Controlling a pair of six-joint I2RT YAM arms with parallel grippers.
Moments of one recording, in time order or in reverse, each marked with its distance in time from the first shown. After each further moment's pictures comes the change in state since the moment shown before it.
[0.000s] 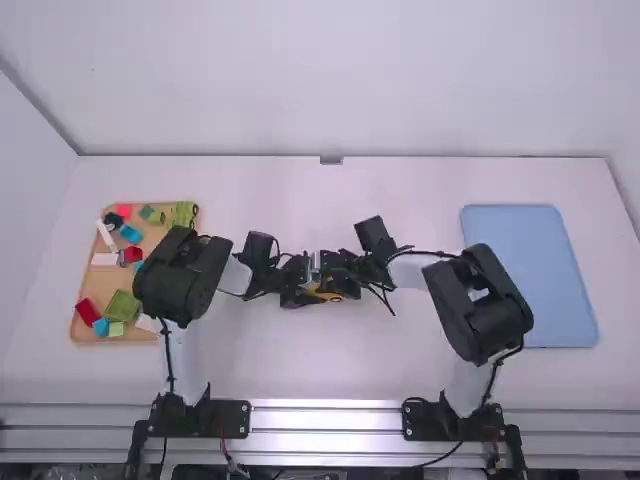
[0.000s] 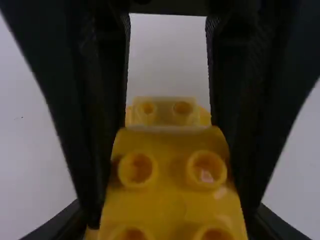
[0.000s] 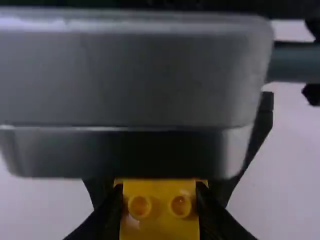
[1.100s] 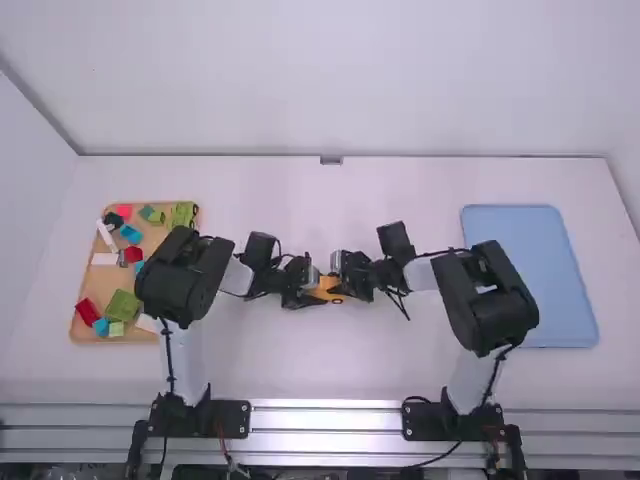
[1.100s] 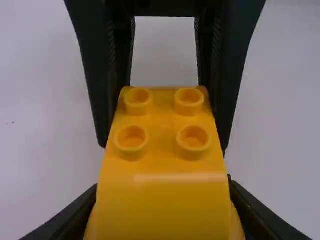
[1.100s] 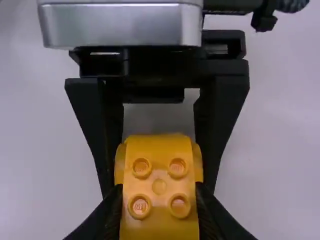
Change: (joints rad) left arm -0.008 0.000 0.000 0.000 0.003 0.000; right arm -0.097 0.019 -0.102 0.177 -0.150 0.030
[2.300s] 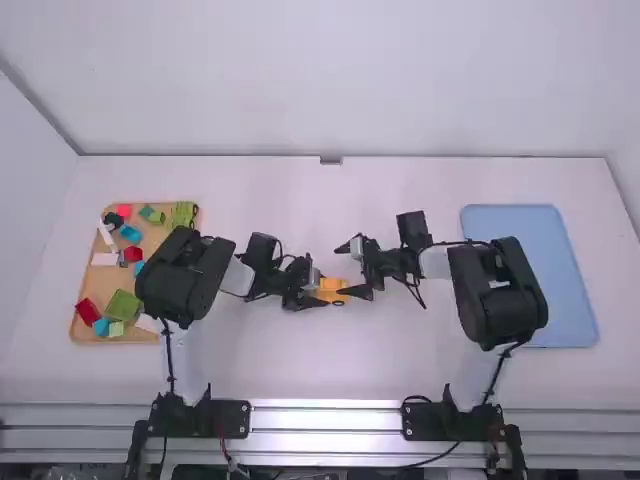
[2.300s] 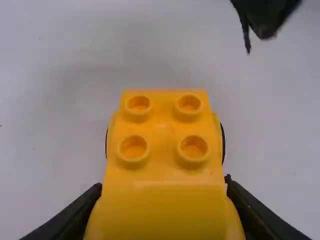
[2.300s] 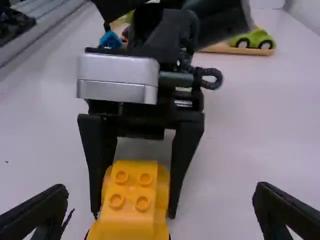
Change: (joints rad) left arm -0.009 0.000 0.001 -0.018 0.011 -0.005; right arm -0.150 0.008 0.074 -0.129 -0.278 -0.134
